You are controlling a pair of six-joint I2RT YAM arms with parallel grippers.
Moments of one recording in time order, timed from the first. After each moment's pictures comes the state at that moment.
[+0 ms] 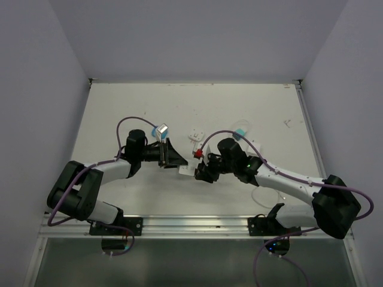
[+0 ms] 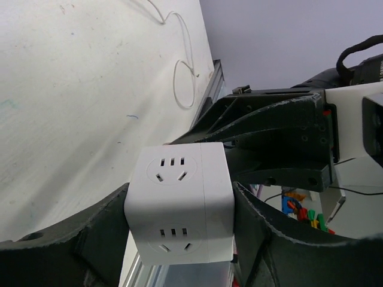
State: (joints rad) left arm -0.35 1.45 0.49 0.53 1.02 -0.90; right arm 0.81 1.26 0.68 -0.06 -0.44 -0.19
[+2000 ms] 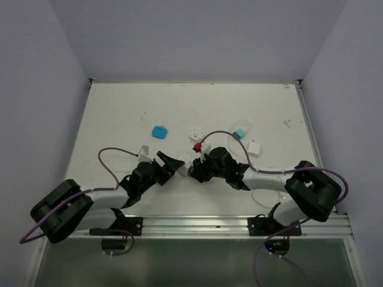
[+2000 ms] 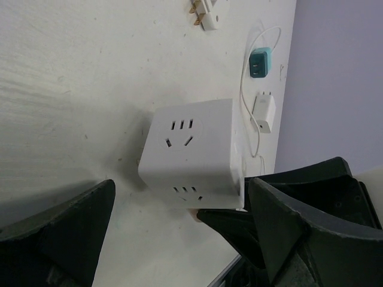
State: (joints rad) left arm -0.72 1.22 0.14 0.64 -0.09 -1.29; right arm 0.88 1.47 0.57 0.32 -0.13 0.25
